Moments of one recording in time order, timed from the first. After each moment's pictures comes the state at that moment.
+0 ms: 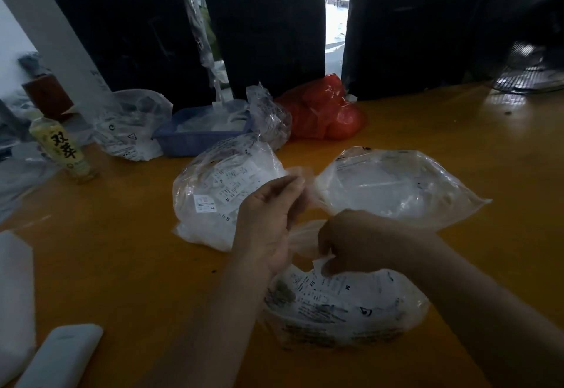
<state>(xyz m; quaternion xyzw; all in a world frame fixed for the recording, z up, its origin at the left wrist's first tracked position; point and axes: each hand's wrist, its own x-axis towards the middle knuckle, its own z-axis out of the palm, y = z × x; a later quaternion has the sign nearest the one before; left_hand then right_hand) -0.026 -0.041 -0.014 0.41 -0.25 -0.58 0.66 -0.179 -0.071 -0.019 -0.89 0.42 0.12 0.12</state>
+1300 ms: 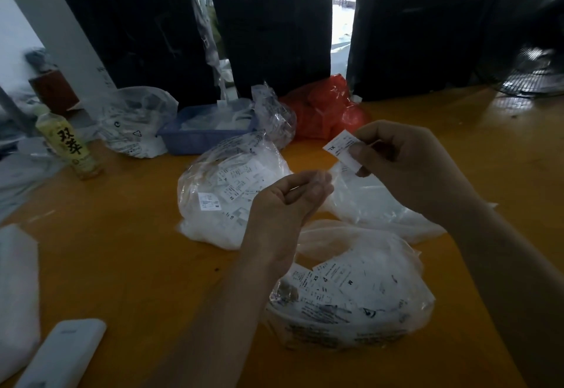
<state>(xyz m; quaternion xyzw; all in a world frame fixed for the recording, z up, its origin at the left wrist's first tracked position) -0.028 -0.037 -0.015 0.36 -0.37 -0.59 0.62 -0.215 -0.073 0.043 -0.76 0.45 -0.41 0.22</state>
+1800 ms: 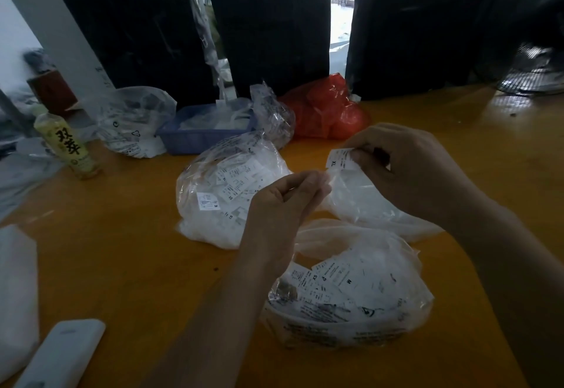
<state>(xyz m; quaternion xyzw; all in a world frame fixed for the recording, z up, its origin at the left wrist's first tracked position) -0.028 -0.037 -0.014 0.36 -0.36 -0.59 0.62 -0.218 -0.070 0.049 -0.84 0.42 -0.33 0.02</state>
